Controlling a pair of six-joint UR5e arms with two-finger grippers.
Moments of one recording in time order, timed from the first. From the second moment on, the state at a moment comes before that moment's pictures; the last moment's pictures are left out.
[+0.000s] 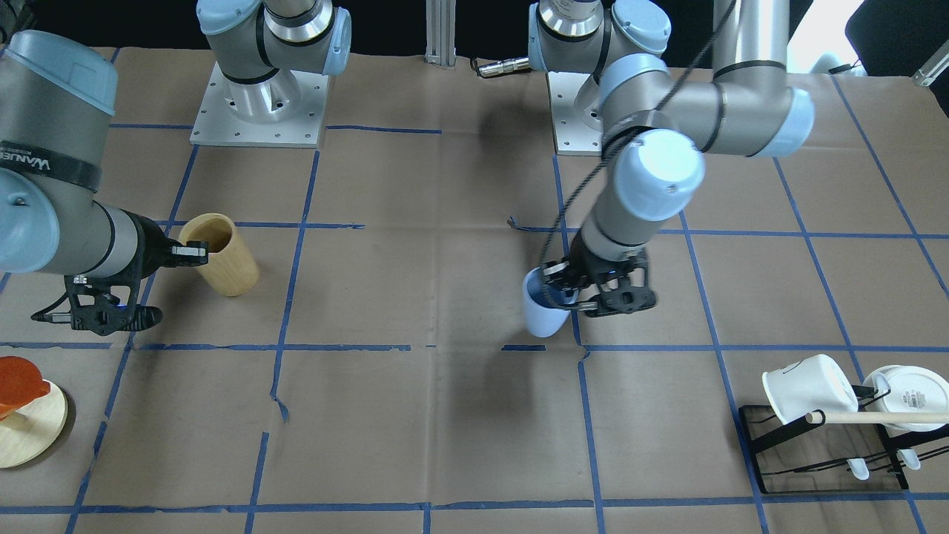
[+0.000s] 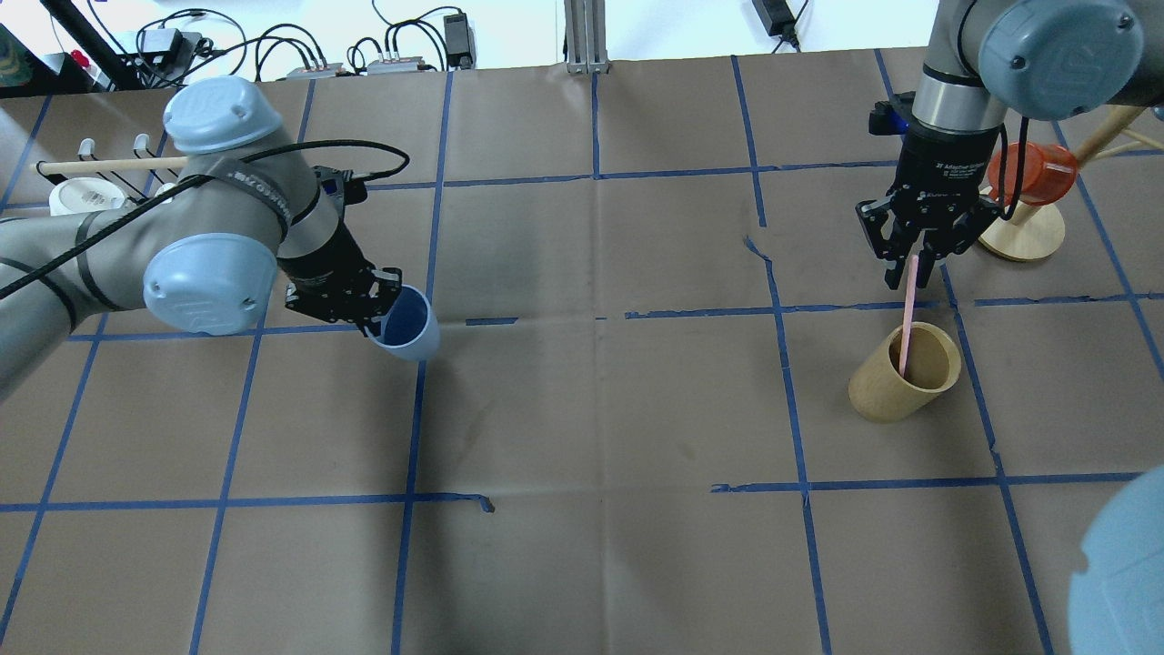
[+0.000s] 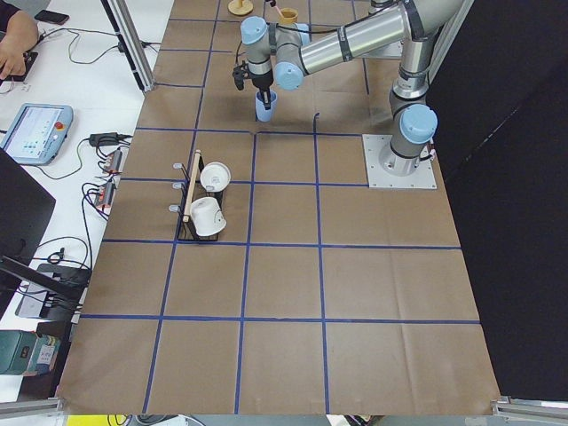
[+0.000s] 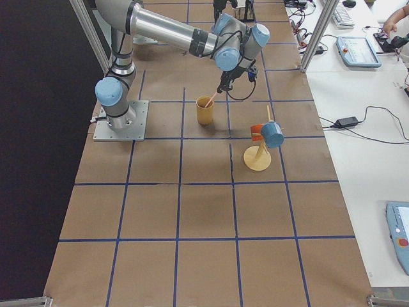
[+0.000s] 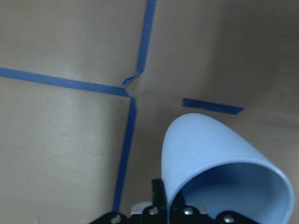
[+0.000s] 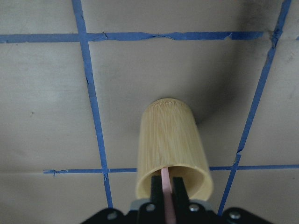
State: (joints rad) left arm -1.66 -1.83 -1.79 -1.19 1.53 -0.27; right arm 1.42 -1.26 1.53 -1.41 -1.65 -0.13
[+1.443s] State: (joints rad) left arm -1.90 -2.02 -1.56 -1.20 1.50 -0.49; right arm 1.42 -1.28 1.18 -1.13 -1.59 -0.13
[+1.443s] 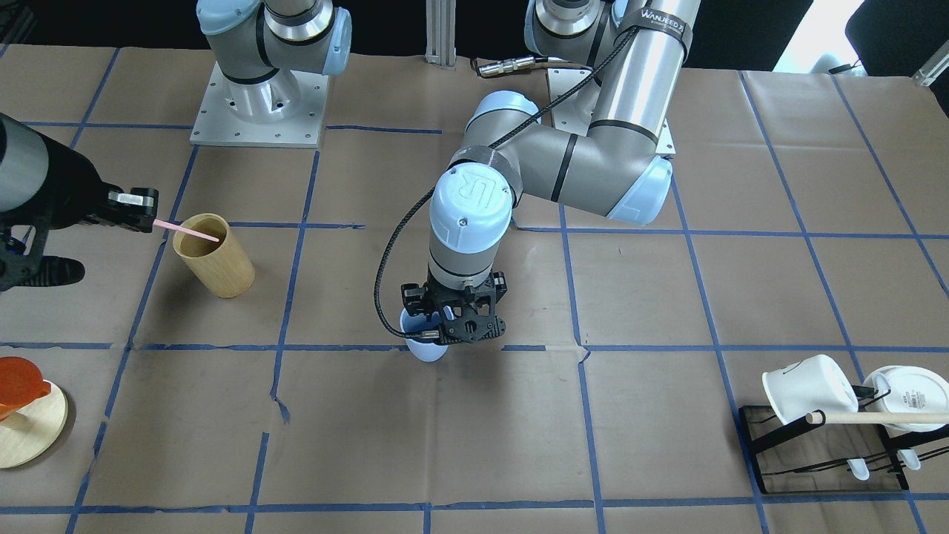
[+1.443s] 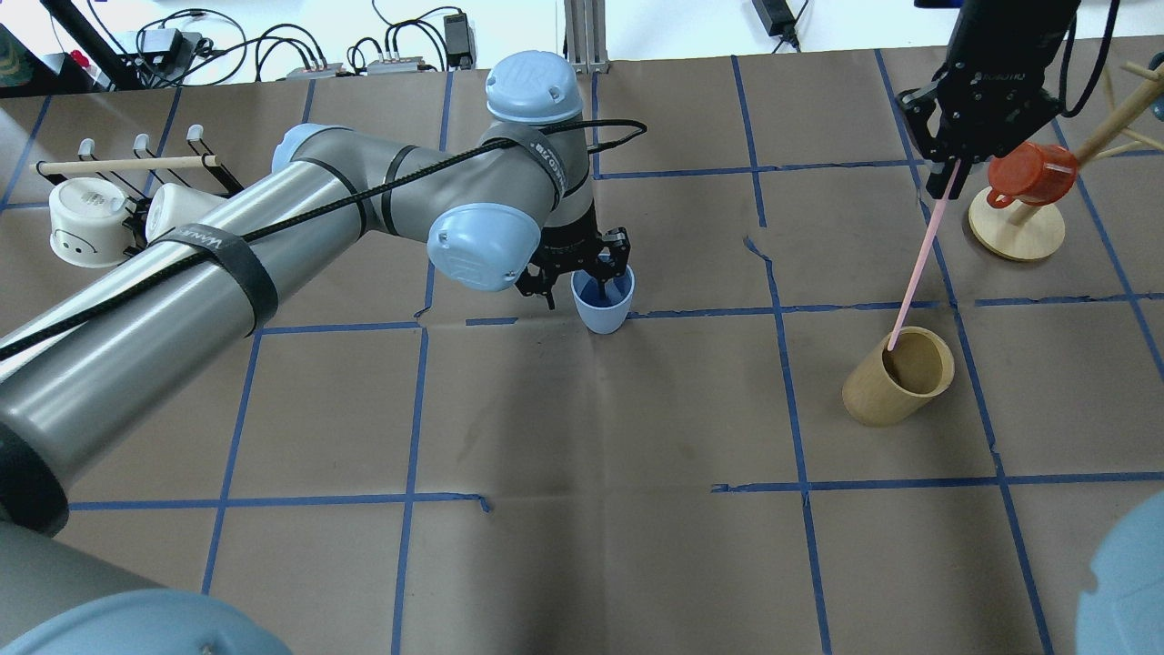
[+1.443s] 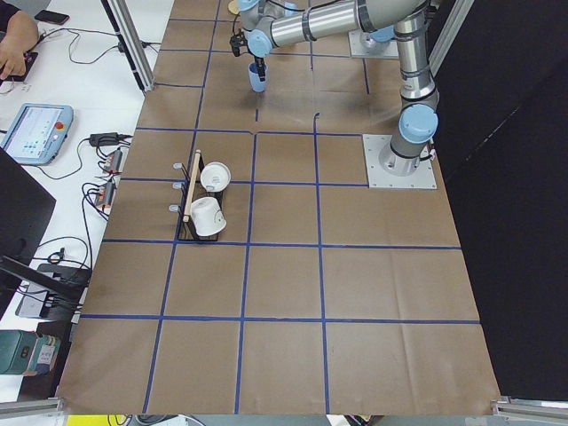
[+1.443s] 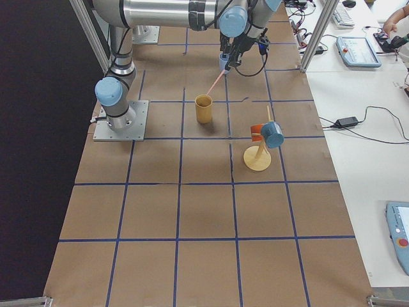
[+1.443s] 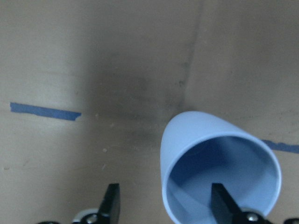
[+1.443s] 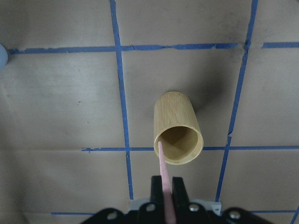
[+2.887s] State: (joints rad) left arm -1.61 -1.55 -1.49 -1.67 1.56 -0.06; right arm 1.79 -1.28 1.14 -1.42 -1.48 0.35
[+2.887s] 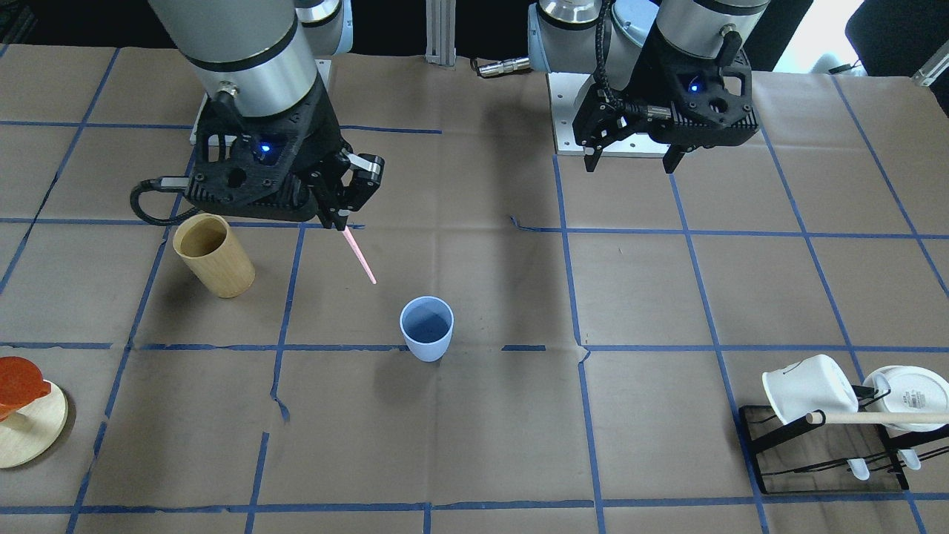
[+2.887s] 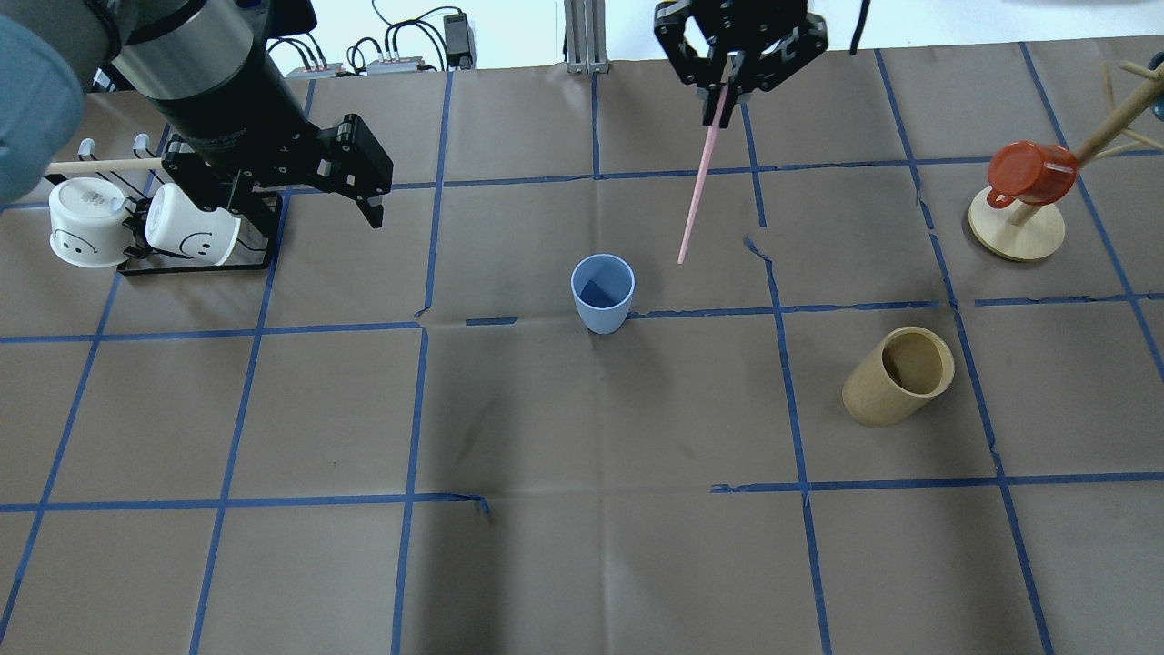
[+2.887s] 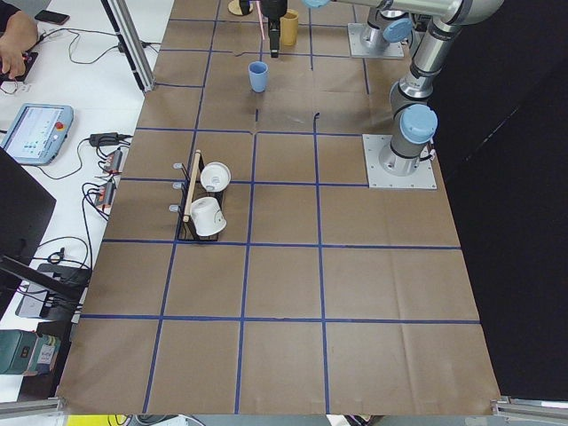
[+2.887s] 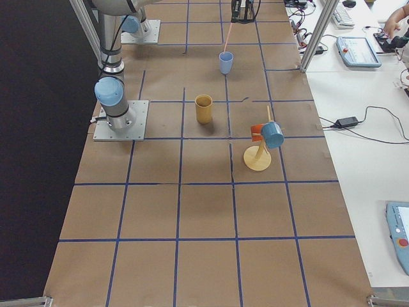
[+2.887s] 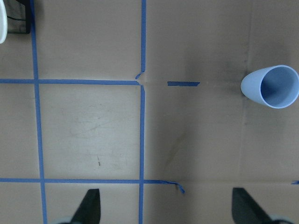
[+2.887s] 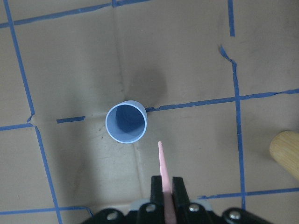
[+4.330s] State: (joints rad) left arm -1.61 -1.55 -1.48 -1.67 1.56 -0.06; right arm 1.86 -1.30 1.38 -1.81 -1.48 0.46
